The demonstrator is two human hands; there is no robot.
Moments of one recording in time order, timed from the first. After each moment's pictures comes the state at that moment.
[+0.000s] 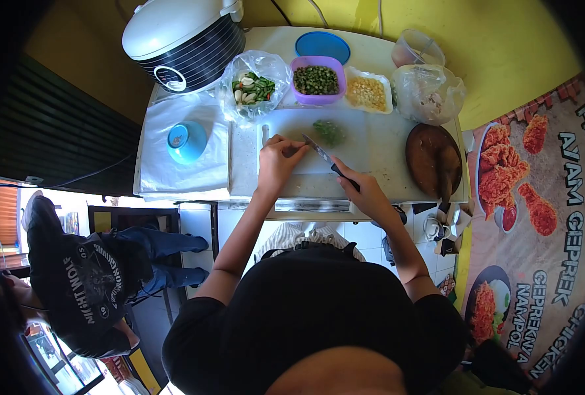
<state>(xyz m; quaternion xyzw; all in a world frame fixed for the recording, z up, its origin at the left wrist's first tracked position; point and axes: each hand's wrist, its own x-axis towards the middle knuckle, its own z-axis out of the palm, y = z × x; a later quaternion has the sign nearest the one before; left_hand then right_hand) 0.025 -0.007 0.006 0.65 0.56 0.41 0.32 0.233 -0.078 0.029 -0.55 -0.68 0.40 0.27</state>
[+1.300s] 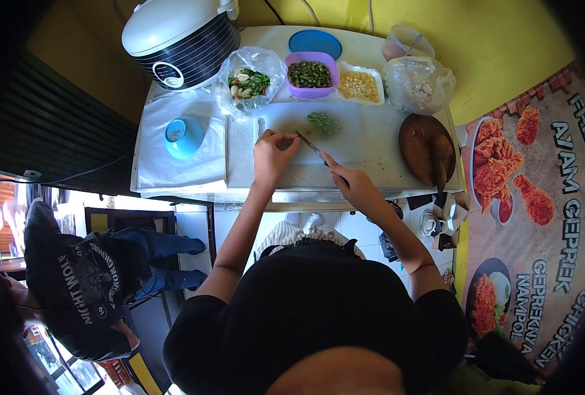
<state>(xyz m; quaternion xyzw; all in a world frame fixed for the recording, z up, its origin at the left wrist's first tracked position) 0.025 -0.012 0.000 0.65 0.55 0.47 0.25 0.222 -0.093 0.037 -0.55 -0.72 0.36 0.23</state>
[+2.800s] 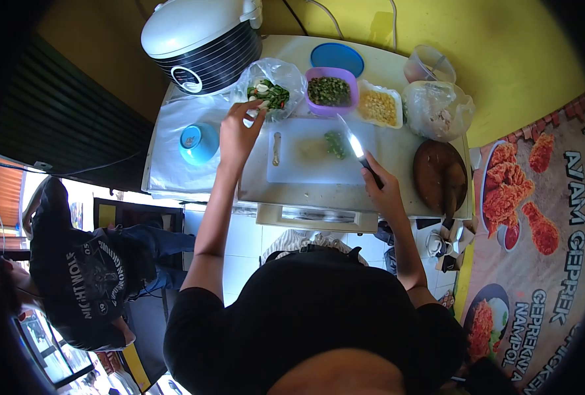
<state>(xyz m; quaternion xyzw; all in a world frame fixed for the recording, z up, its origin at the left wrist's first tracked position) -0.050 0.056 0.051 0.67 0.57 0.45 0.12 0.248 -0.060 0.026 -0.56 -0.58 0.42 0.41</state>
